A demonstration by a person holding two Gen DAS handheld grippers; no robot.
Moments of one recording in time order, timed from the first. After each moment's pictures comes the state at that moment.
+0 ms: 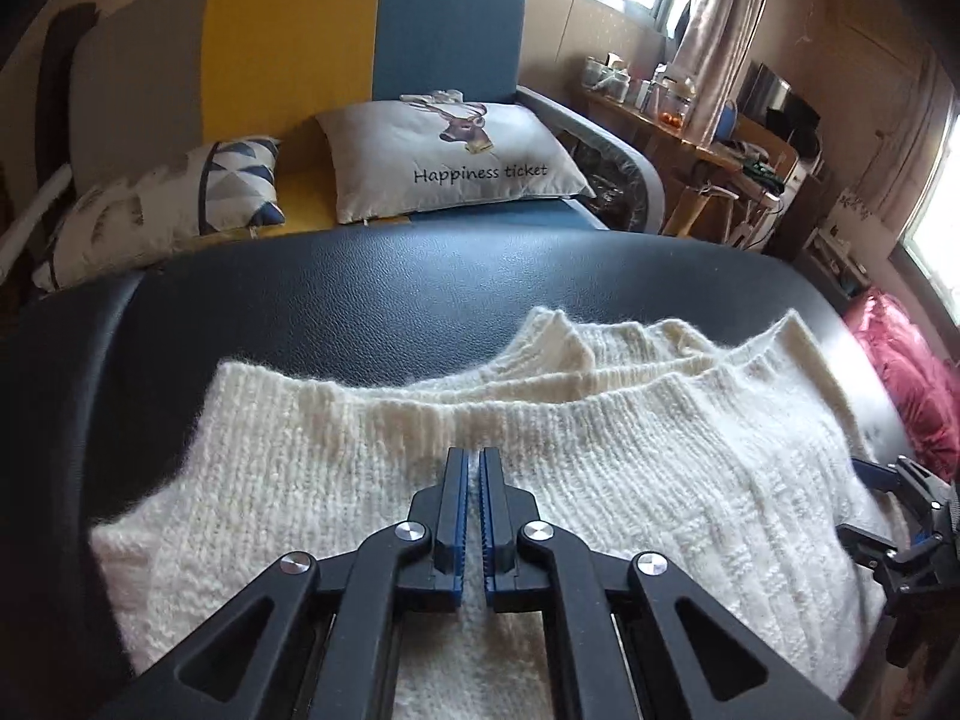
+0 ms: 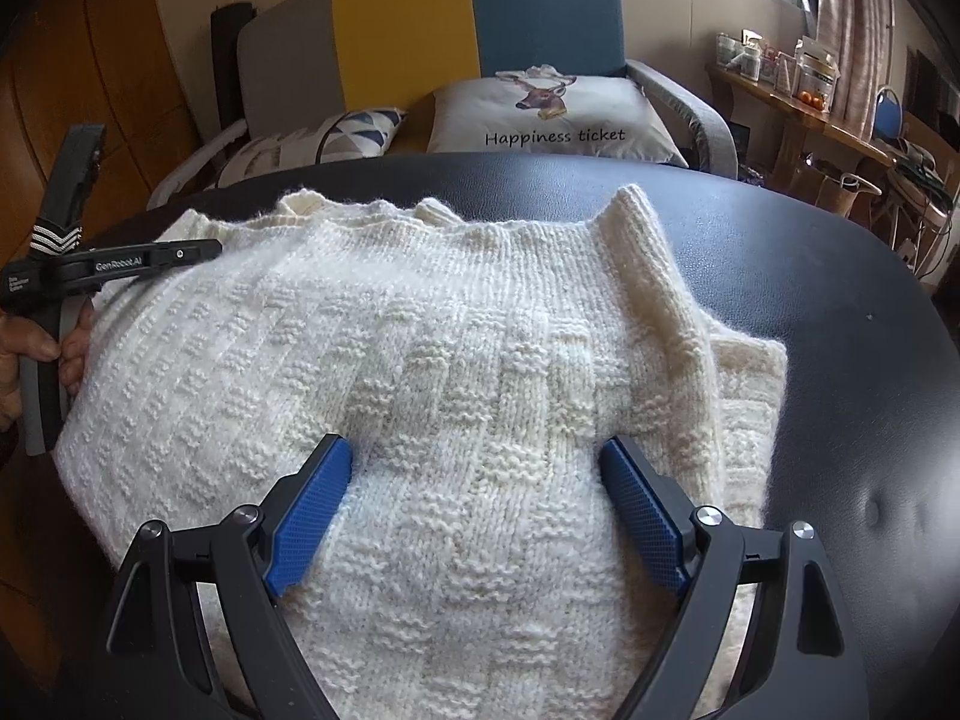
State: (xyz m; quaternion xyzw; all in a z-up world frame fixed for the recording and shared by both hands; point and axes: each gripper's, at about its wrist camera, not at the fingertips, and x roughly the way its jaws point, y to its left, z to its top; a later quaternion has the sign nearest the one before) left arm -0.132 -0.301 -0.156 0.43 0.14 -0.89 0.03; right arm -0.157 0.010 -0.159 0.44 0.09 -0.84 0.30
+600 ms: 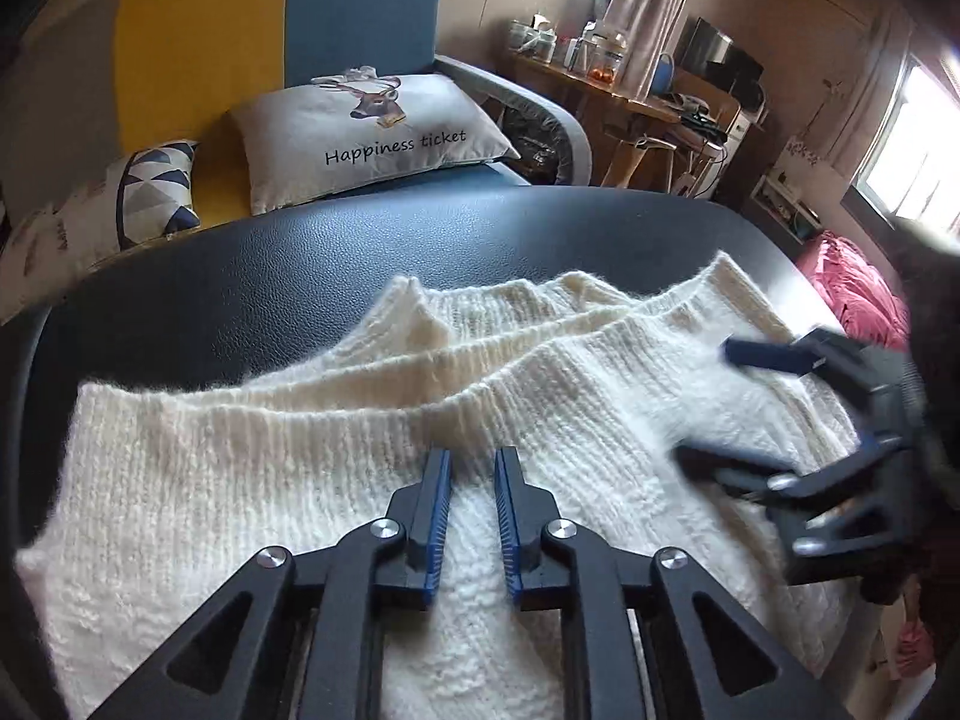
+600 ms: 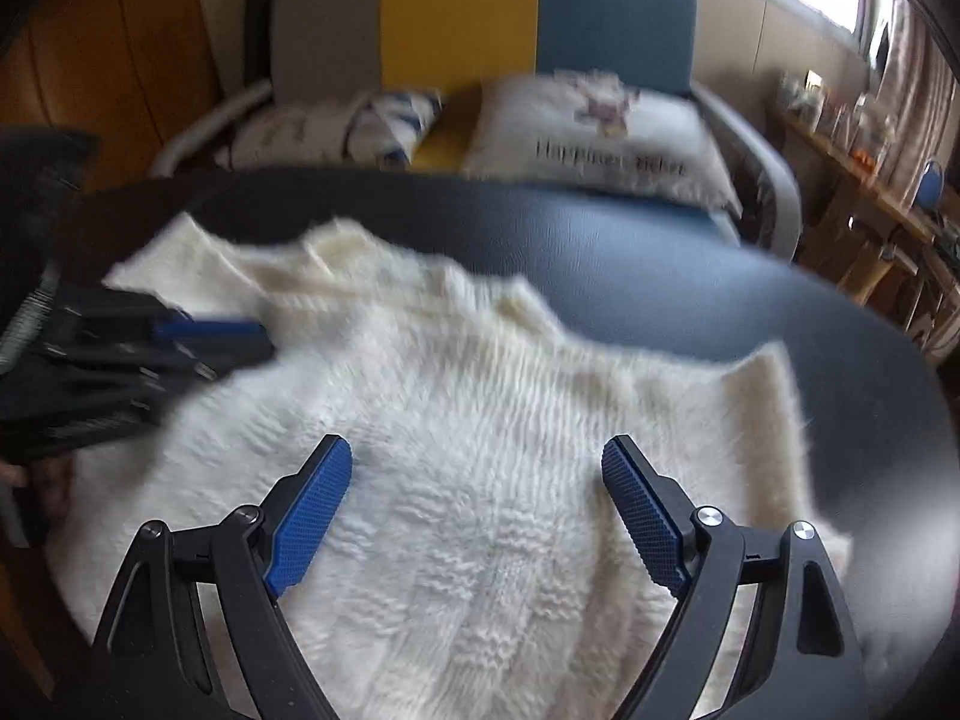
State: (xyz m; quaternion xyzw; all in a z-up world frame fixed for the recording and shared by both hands) left arm -0.155 -0.258 -0.163 0.46 0.11 -0.88 -0.05; right arm -0.201 -0.081 -0.159 0.44 0.14 -0.83 0.32
